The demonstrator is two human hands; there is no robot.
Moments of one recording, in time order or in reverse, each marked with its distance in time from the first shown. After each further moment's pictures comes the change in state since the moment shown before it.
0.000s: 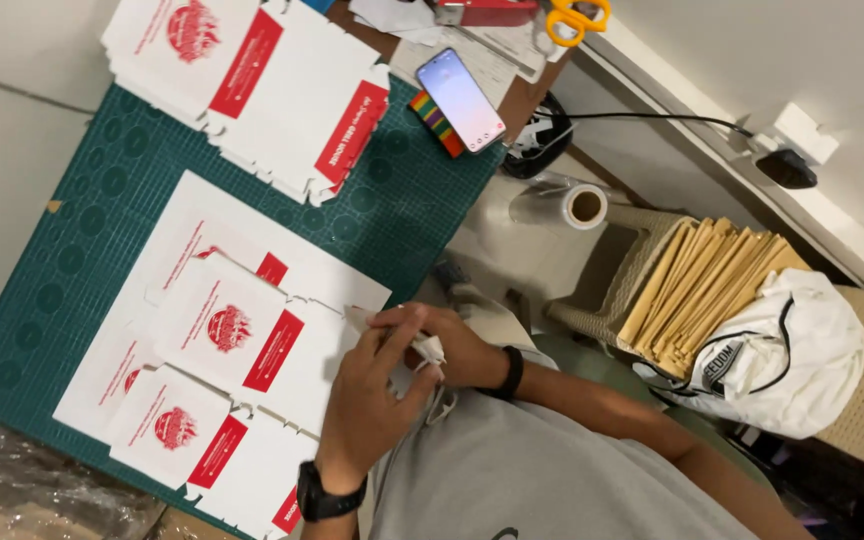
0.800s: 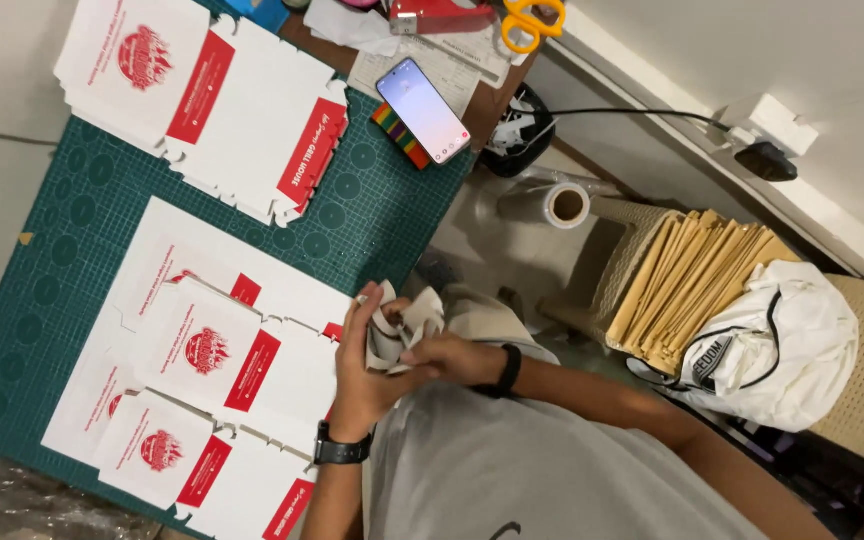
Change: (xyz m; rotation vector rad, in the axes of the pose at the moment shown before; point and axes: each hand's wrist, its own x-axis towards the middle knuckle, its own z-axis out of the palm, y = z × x) left_hand 0.033 -0.047 0.066 -0.296 0.230 -0.078; right_hand 0.016 -0.035 -0.036 0.847 0.119 0.718
